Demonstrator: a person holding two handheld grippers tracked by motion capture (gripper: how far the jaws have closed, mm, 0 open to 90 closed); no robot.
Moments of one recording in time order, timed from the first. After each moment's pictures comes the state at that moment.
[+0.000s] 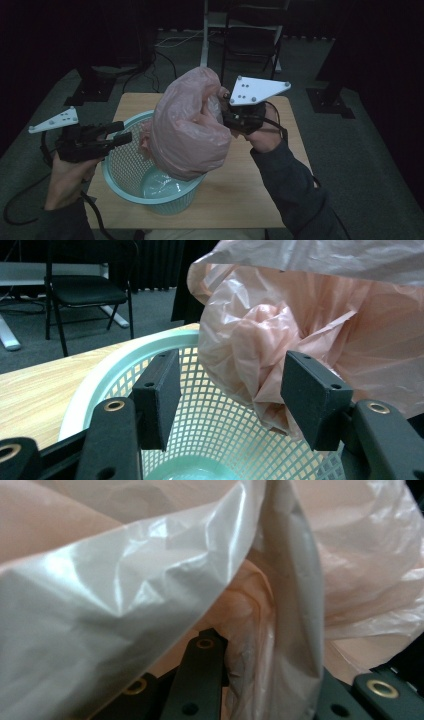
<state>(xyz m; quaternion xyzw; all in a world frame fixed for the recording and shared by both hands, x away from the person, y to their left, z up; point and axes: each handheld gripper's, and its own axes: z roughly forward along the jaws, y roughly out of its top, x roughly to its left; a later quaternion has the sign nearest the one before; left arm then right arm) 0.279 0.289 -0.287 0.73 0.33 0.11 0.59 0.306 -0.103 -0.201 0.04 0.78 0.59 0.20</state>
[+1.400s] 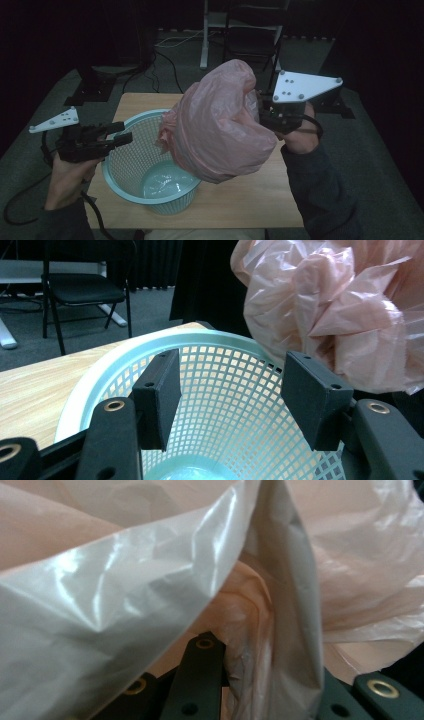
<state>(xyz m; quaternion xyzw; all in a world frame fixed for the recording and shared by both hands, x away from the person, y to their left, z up) 0.279 0.289 -0.288 0.73 0.33 0.11 0.59 0.287 -0.160 -0.173 0.04 0.78 0.59 0.21</state>
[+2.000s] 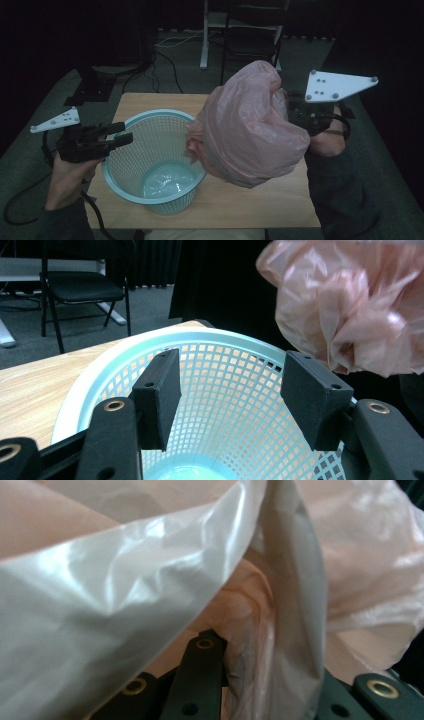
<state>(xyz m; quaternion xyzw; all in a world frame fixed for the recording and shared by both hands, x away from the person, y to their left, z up) 0.279 0.288 -0.288 0.73 0.33 0.11 0.59 0.280 -0.203 -0.168 0.06 0.78 0.59 0.20</state>
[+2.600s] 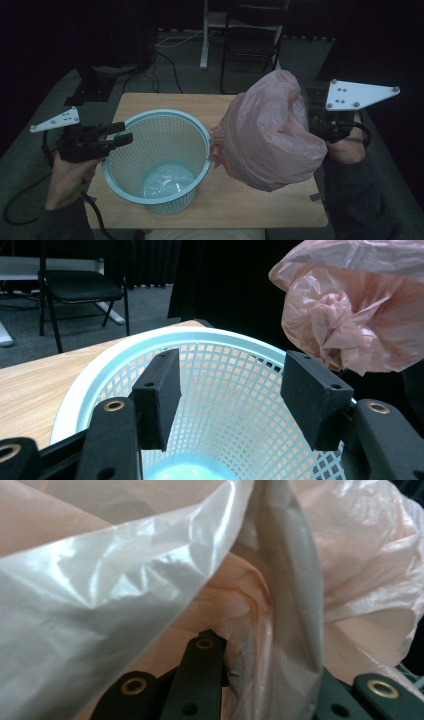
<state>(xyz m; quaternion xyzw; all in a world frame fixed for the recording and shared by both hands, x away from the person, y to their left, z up) 0.280 0.288 -0.288 0.73 0.33 0.10 0.59 0.275 -0.240 -0.181 0.08 0.79 0.57 0.21</state>
